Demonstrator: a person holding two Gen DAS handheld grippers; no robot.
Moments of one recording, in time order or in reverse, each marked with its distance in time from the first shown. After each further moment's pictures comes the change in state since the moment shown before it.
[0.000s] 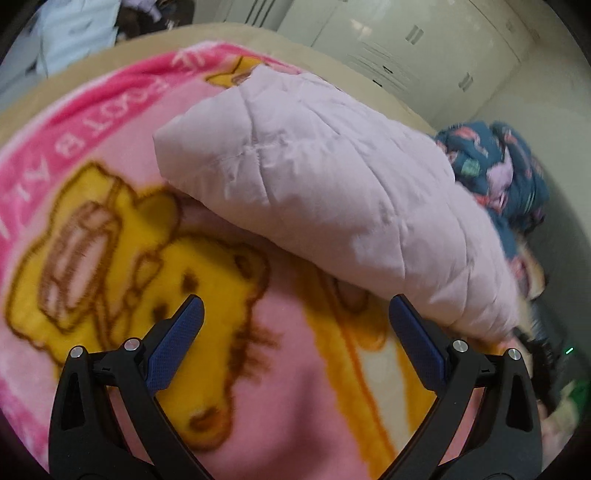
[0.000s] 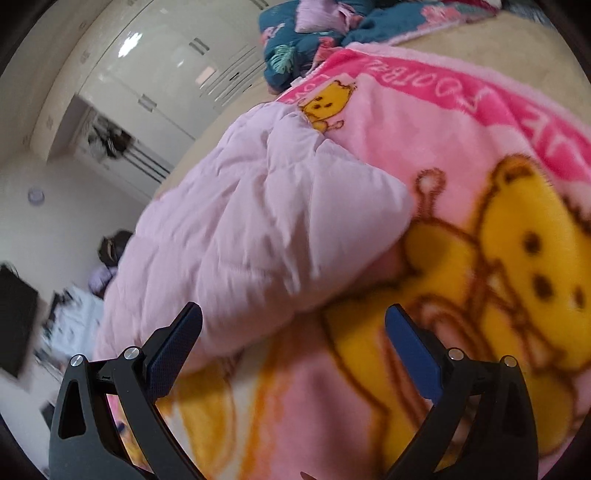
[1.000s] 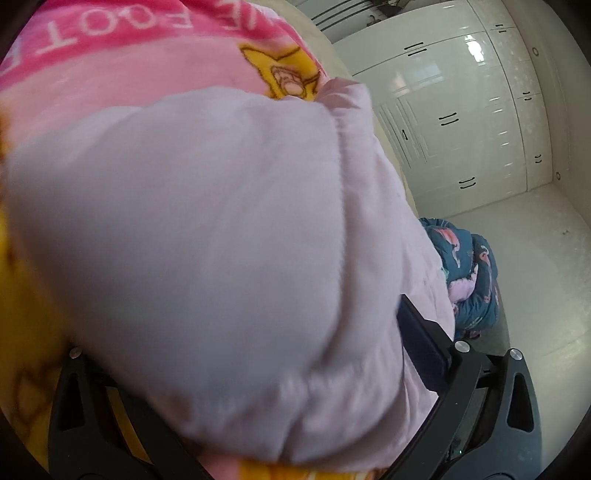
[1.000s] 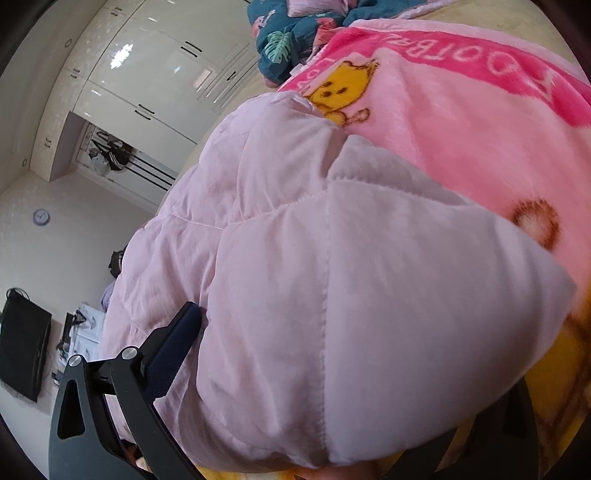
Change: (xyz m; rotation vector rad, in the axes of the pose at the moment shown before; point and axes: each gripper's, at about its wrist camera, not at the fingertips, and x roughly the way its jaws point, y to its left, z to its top) left arm 0.084 0.039 0.069 -0.431 -0.051 -0.242; right arm 0.068 0.004 0.042 0.037 0.021 0.052
